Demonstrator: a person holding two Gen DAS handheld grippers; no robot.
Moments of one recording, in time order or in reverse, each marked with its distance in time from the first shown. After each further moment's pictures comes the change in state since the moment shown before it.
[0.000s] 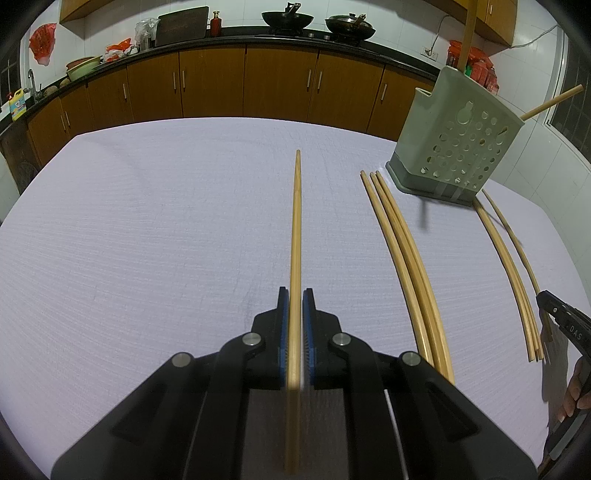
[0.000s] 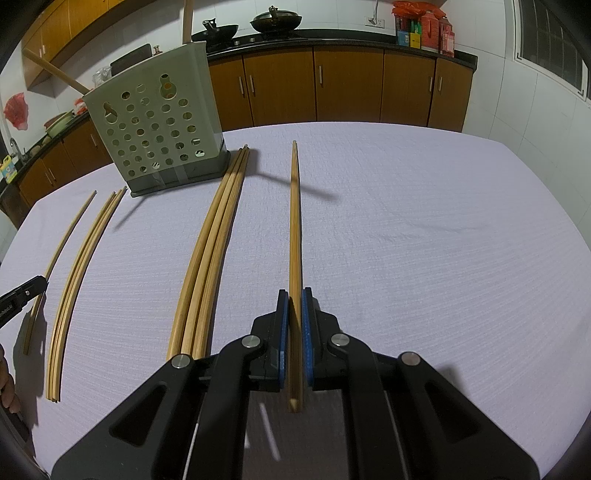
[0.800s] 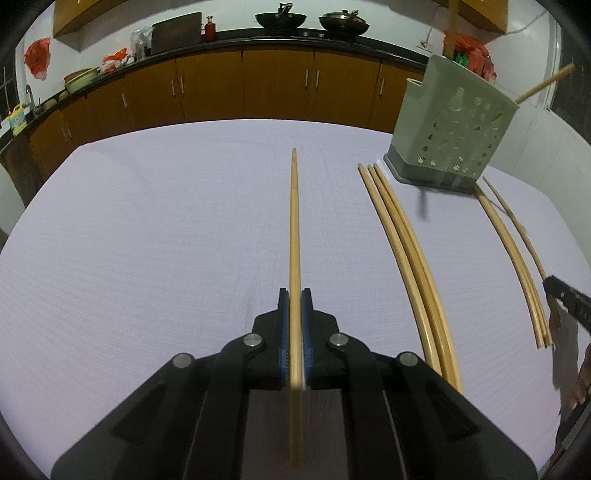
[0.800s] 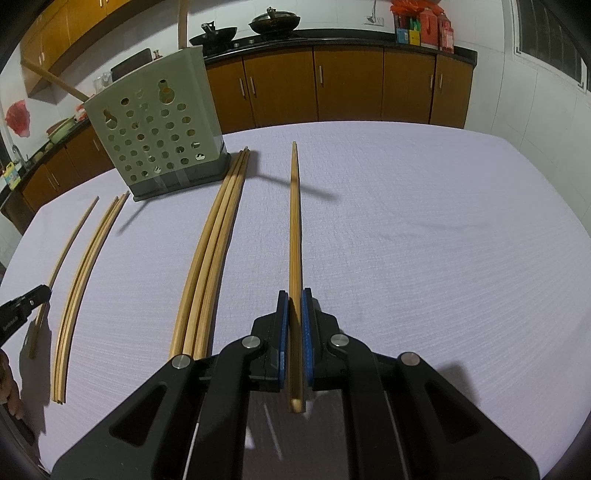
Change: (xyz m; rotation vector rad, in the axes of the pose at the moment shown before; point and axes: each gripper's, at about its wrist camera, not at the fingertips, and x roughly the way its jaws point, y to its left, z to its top) left arm -0.004 -0.006 -0.007 0.058 0.001 0.039; right arm -0.002 -0.005 0.000 0.017 -0.004 0.027
